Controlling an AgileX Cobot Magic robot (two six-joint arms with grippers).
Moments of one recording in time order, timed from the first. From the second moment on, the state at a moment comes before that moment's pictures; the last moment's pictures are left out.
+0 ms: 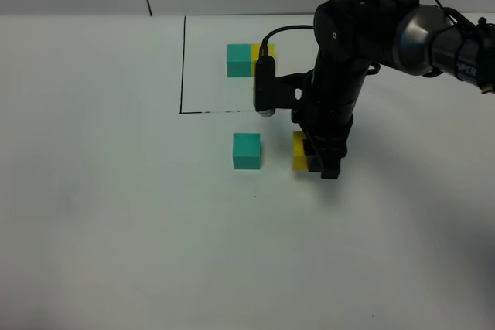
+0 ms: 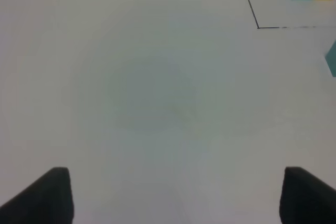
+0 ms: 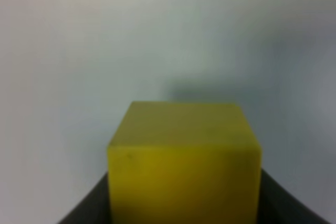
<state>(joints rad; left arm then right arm) 0.01 0.00 -0.50 -0.09 1.04 0.05 0.39 2.11 -1.57 0.09 1.04 -1.03</state>
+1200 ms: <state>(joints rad) 0.01 0.00 -0.50 -0.09 1.04 0.05 0.43 2.24 -1.63 0.09 0.87 -0.96</state>
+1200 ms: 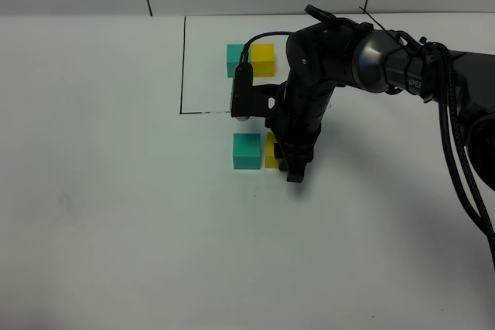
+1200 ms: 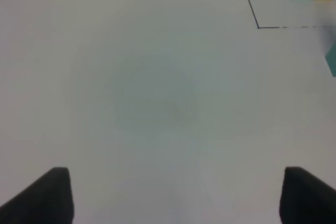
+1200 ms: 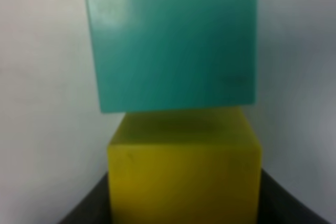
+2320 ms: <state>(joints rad) 0.01 0.00 -0.50 -0.09 1.04 0.05 0.44 2.25 -1.63 0.09 0.85 -1.01</state>
